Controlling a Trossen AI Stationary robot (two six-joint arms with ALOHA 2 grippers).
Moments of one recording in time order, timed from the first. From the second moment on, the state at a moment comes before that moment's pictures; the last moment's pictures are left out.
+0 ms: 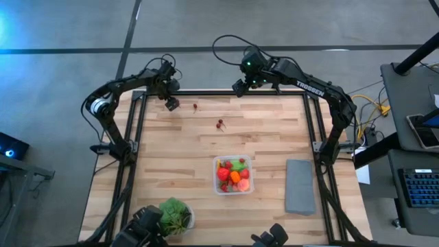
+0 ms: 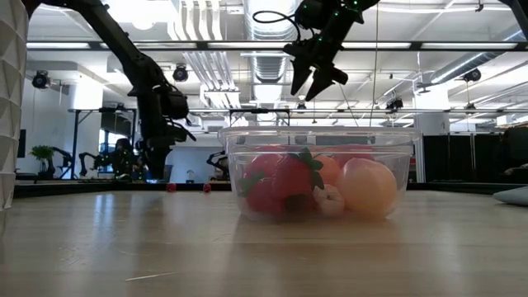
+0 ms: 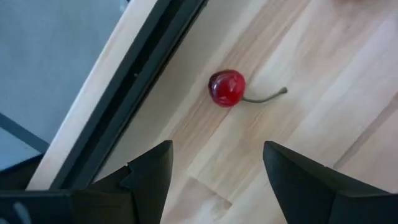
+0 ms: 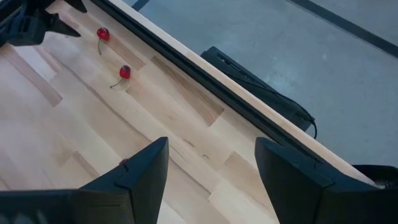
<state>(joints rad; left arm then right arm) 1.05 1.73 1.16 -0.73 -0.01 0.45 -0.56 1.79 1.78 -0.89 0.08 0.28</state>
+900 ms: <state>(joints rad) 1.05 1.77 1.17 -0.65 0.08 0.11 -0.57 1.79 1.78 -0.88 0.09 0.29</state>
